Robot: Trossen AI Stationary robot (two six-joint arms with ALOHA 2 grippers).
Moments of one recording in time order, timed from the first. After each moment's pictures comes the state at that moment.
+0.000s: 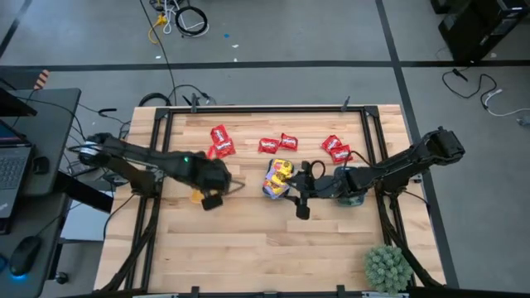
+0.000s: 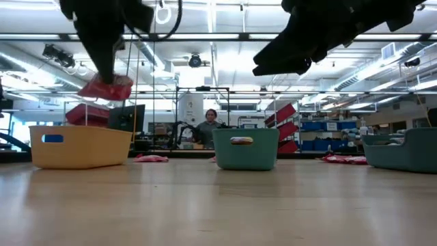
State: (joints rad) left arm -0.20 1.44 1.22 -1.23 -0.24 -0.55; right arm 0.26 1.42 0.70 0.25 0.36 0.17
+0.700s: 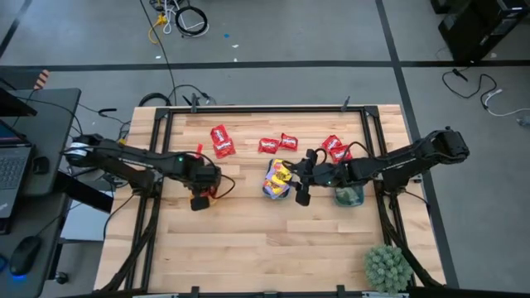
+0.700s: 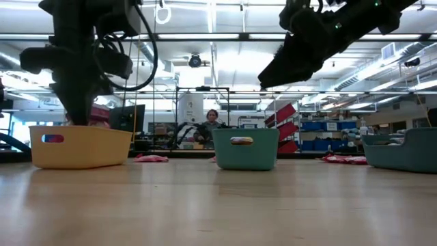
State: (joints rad) left arm -0.07 1.27 0.80 -0.93 -0.08 -0.28; right arm 0.13 1.35 0.70 0.09 0.37 0.19
